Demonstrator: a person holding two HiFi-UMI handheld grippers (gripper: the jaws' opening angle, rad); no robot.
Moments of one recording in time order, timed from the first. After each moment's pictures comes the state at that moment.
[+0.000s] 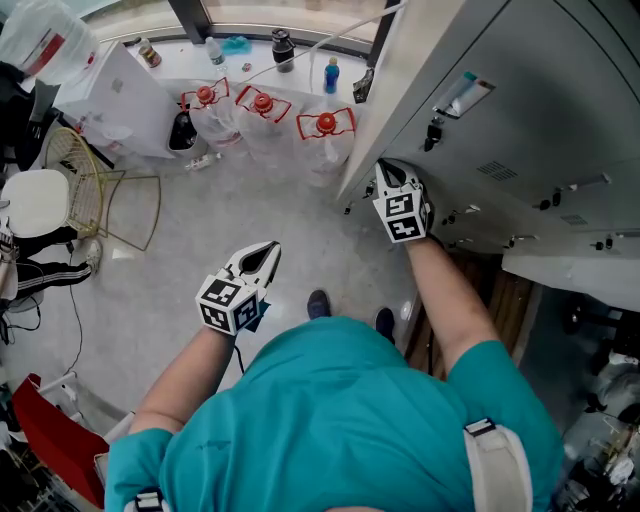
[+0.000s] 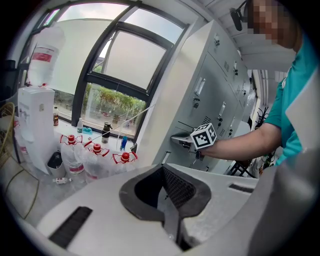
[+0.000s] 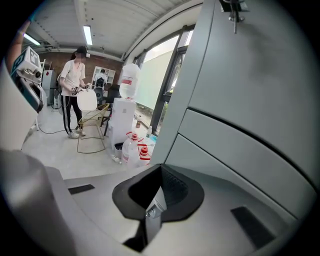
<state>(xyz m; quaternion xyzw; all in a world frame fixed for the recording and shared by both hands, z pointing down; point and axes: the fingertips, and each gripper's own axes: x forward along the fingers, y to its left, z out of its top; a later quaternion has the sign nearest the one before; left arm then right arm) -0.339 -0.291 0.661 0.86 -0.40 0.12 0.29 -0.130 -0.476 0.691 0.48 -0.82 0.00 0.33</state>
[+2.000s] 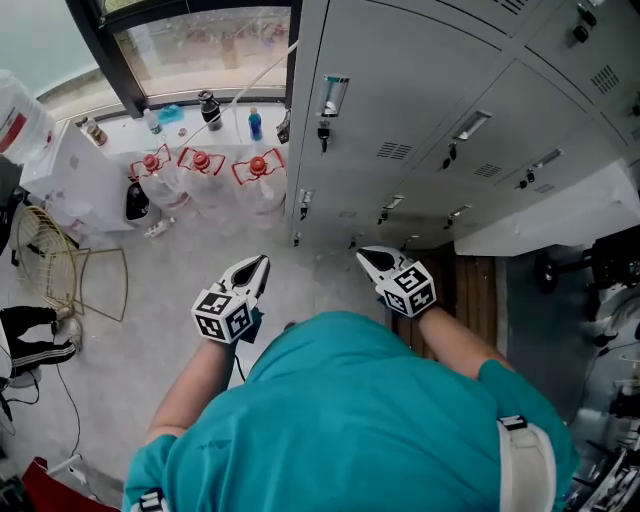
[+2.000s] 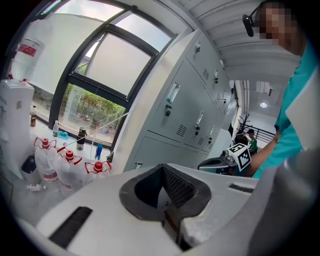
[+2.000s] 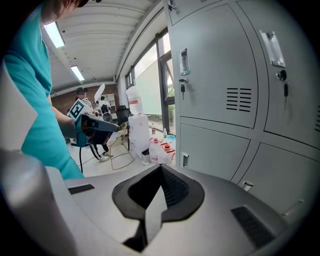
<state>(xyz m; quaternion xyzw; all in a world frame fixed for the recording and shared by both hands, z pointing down) -0.252 -0.267 0.610 0.91 -0.32 0.06 0.27 -0.051 -0.237 0.635 0.43 -0.86 0.16 0.24</state>
